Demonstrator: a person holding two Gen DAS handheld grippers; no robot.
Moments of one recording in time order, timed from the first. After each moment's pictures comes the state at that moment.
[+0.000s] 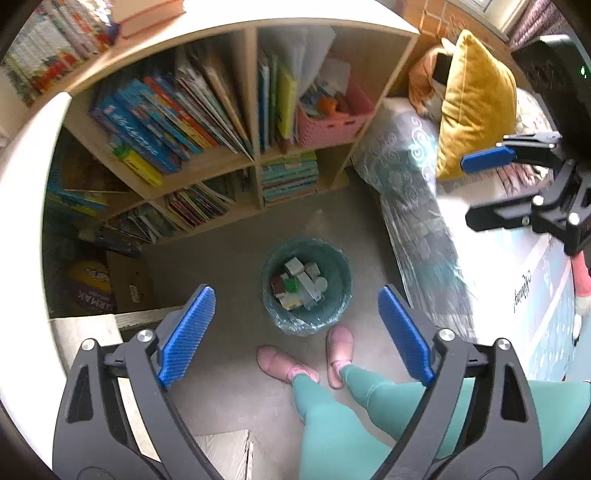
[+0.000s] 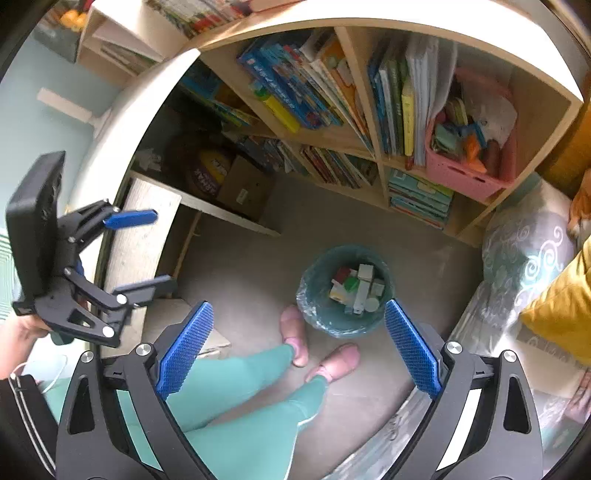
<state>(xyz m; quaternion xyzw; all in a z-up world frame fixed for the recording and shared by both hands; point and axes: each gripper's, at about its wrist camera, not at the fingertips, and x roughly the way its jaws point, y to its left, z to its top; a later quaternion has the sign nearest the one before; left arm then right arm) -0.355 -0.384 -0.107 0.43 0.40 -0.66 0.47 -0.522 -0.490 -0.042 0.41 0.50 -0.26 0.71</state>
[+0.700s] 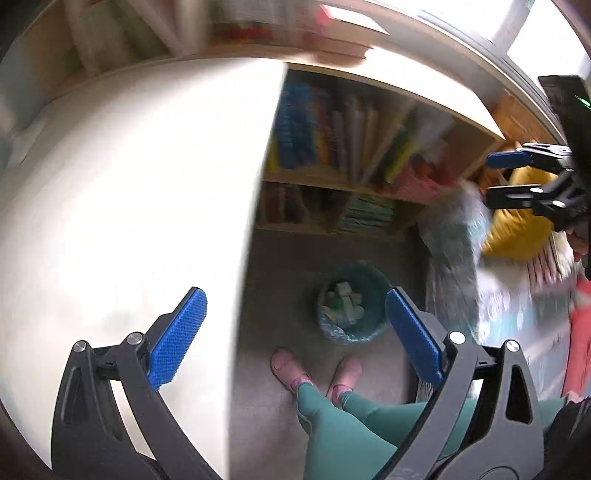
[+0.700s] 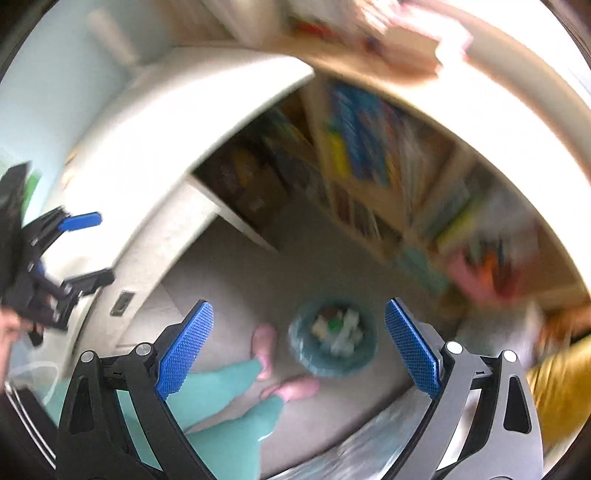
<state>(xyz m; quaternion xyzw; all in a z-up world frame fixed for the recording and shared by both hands) -0.207 -0.281 -0.057 0.30 0.46 -0.56 0.62 -0.369 -0.479 0.025 0.20 0.54 -0.19 0.80</state>
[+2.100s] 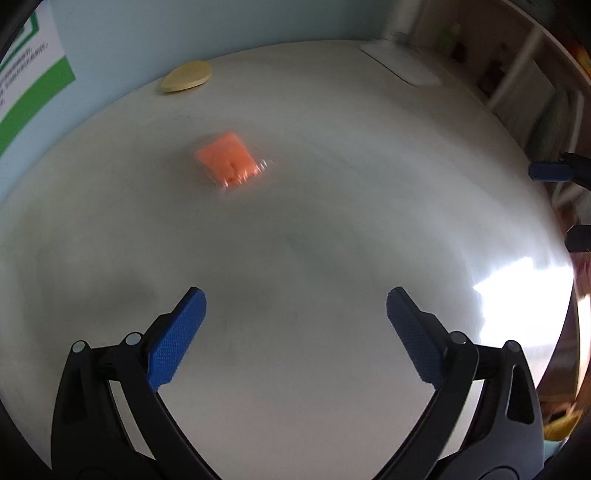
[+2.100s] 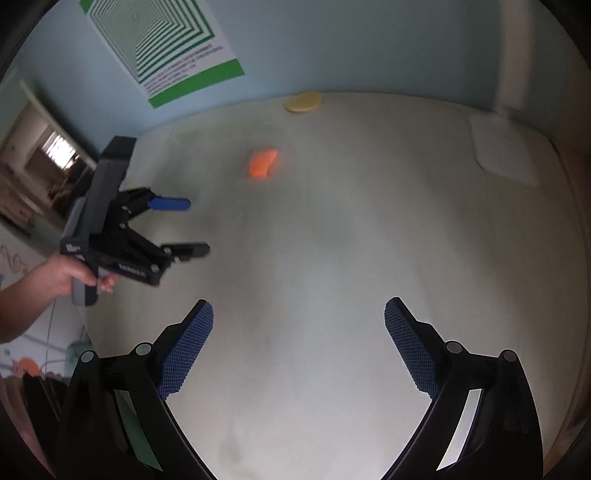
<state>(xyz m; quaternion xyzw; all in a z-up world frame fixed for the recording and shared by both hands) 0.124 -0.083 -0.081 0.06 0.56 -0.20 0.80 0.133 -0.361 0.015 0.00 0.54 0.30 0.78</state>
